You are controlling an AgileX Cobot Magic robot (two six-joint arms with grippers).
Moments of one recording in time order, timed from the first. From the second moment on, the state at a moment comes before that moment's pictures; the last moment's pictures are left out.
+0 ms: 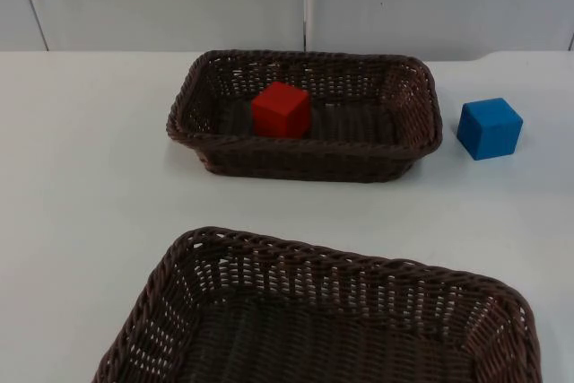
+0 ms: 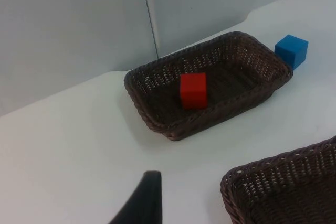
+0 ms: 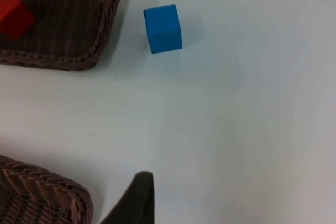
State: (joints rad) right arm 0.13 0.80 -0.84 0.00 0.89 0.04; left arm -0.25 0.32 -0.69 -0.26 0.88 0.36
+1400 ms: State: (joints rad) right arm 0.18 1.80 -1.24 0.00 0.55 -0.04; left arm -0.25 0.32 -0.69 -0.24 0.88 0.36
